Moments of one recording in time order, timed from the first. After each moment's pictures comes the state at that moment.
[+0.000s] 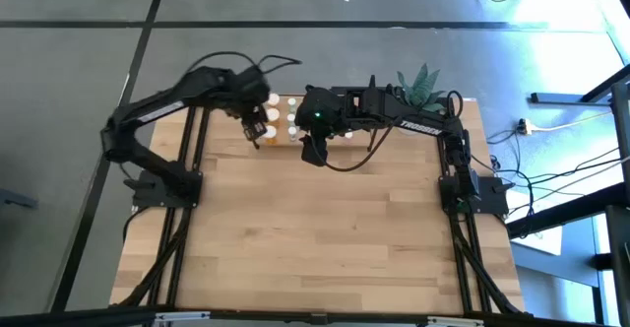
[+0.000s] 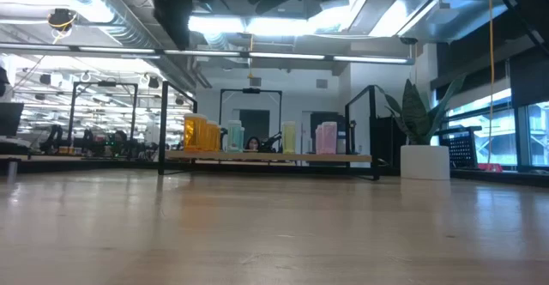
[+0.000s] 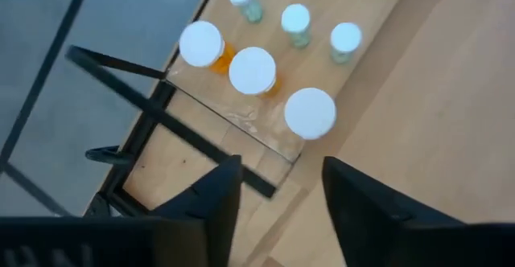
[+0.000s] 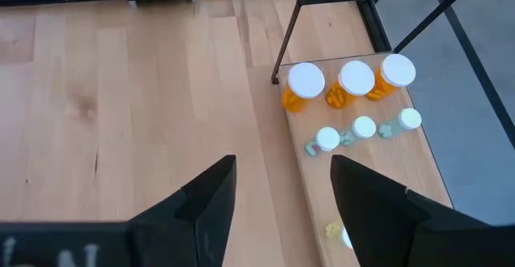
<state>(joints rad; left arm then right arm) 0.45 1.43 1.56 -1.33 -0.24 -0.06 -0.09 2.05 2.35 -1.17 0.14 0.02</state>
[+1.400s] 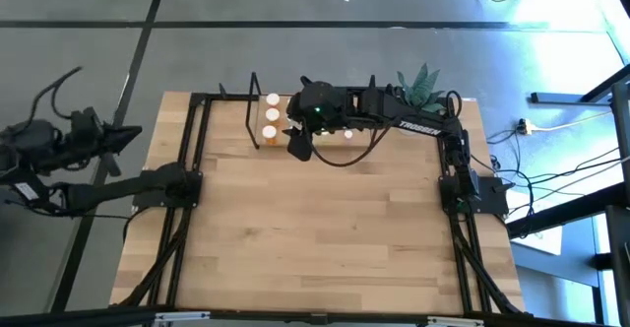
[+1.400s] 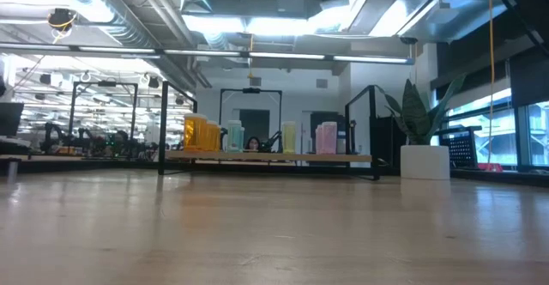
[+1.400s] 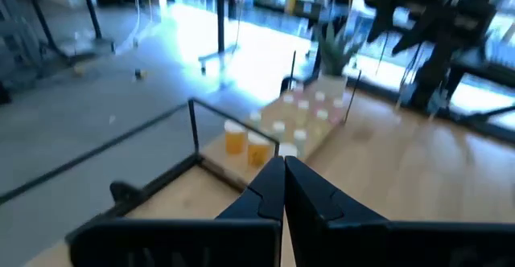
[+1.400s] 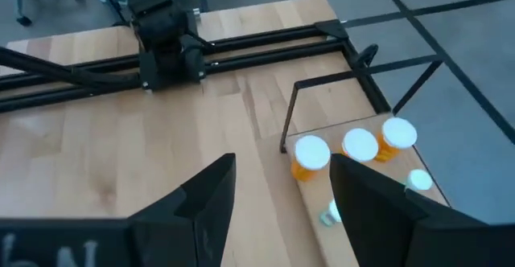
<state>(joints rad) 0.38 0.21 1.40 -1.47 -0.24 -0.18 -0.09 2.05 2.35 -0.95 0.14 0.10</state>
